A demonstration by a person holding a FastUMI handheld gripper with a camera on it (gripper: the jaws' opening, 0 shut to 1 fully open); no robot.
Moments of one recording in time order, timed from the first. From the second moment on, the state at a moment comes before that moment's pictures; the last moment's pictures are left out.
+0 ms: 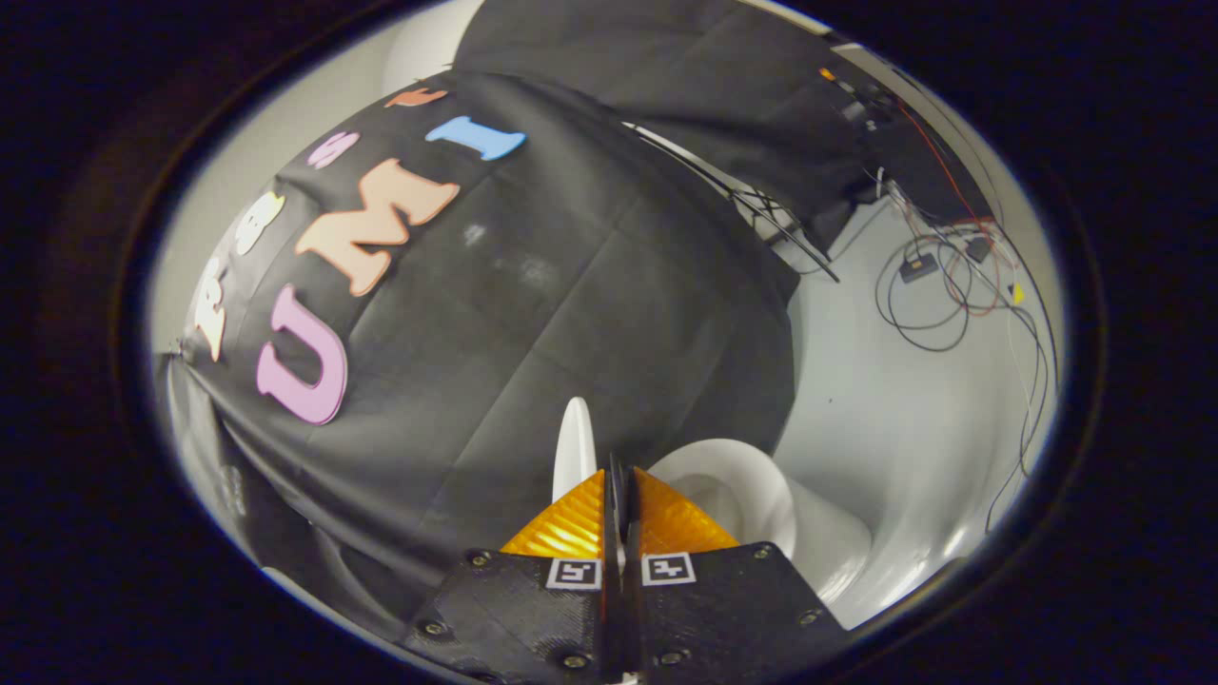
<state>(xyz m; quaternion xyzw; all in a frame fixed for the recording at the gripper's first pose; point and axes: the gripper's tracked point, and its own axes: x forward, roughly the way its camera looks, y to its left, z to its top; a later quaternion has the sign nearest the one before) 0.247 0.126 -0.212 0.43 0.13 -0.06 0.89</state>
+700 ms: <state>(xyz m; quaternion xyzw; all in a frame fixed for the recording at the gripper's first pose) 0.221 0.240 -0.086 0.23 0.11 0.02 0.97</state>
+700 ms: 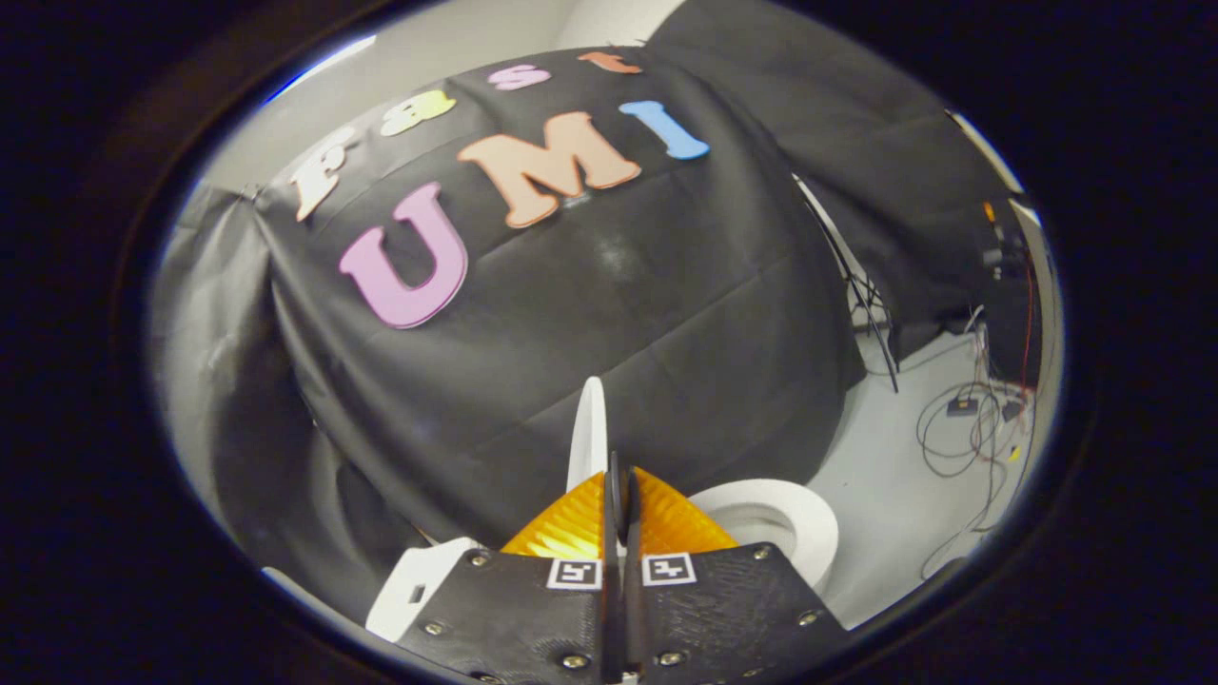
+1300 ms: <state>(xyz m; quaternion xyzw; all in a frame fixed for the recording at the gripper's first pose) 0.182 0.359 -0.022 0.09 0.04 0.11 0.99</state>
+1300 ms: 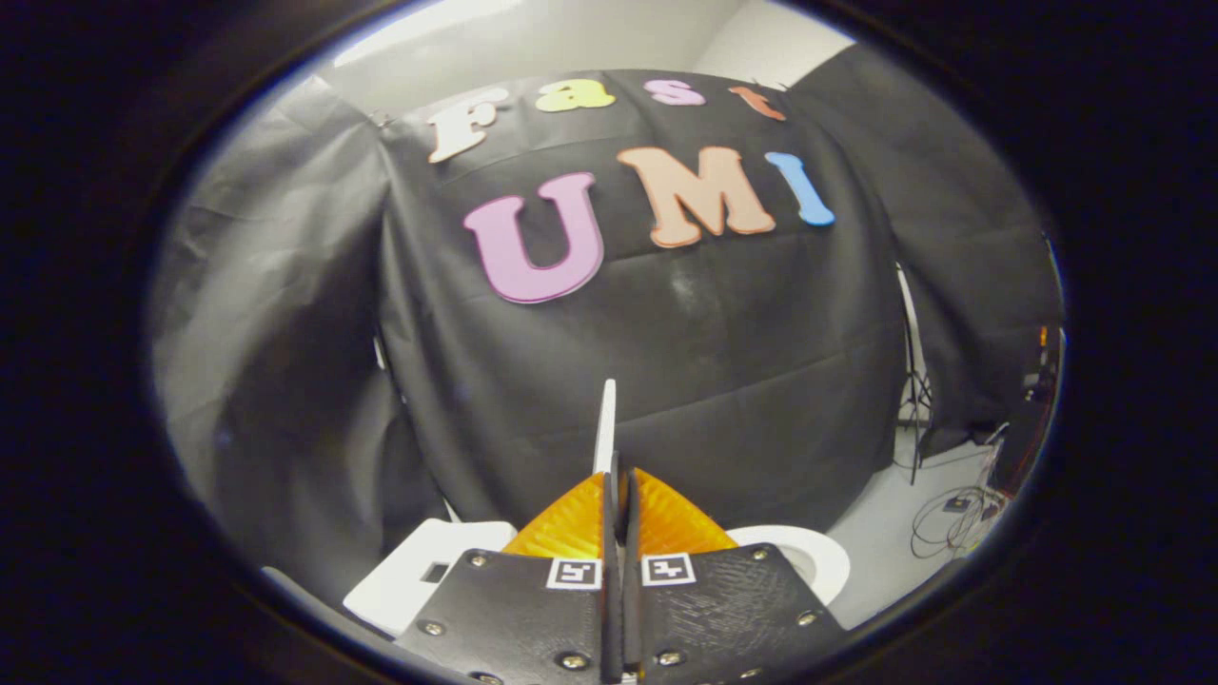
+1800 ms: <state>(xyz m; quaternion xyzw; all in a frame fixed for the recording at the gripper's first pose) 0.153 0.437 -0.007 0.04 0.01 0.19 0.98</state>
